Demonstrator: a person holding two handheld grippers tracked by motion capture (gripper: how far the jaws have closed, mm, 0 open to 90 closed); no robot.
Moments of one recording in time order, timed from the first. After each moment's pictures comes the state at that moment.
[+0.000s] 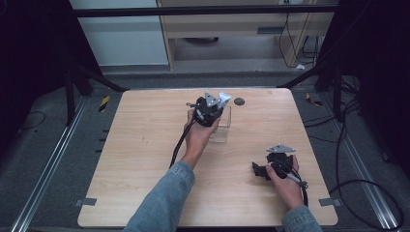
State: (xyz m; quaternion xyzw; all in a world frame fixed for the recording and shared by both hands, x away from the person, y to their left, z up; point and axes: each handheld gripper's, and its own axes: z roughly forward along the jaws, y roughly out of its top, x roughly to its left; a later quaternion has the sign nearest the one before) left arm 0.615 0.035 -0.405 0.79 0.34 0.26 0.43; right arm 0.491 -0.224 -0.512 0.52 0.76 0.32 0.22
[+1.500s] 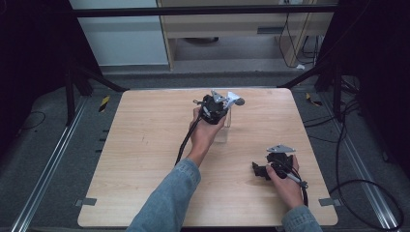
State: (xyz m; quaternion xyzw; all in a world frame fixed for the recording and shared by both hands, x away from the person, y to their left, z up) left arm 0.622 0.016 -0.401 0.81 0.36 0.23 0.41; right arm 0.491 -0.224 -0.512 0.52 0.76 0.32 0.22
